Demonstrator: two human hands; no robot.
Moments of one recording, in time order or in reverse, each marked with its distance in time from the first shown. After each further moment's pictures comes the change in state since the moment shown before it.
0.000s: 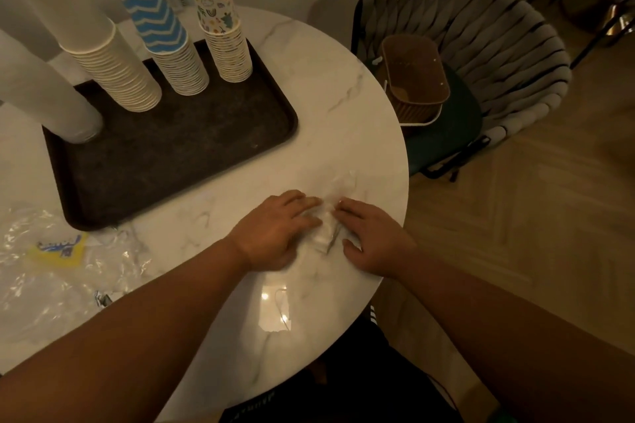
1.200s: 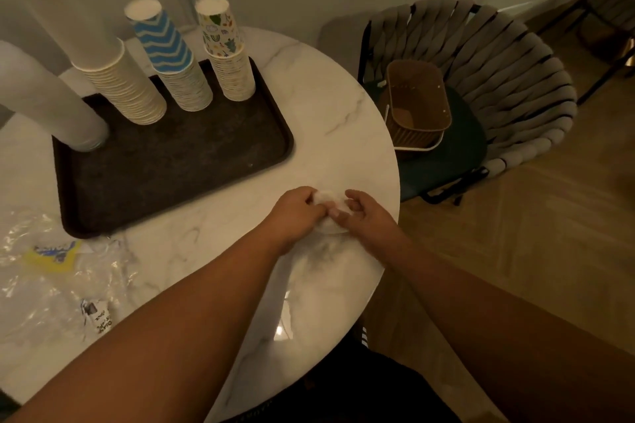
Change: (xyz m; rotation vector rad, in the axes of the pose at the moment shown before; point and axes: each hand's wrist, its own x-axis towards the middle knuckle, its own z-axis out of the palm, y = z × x) left_hand 0.092 0.046 -0.039 -0.927 0.147 -0.972; right_hand 0.038 -0.002 -0.056 0.838 0.064 0.473
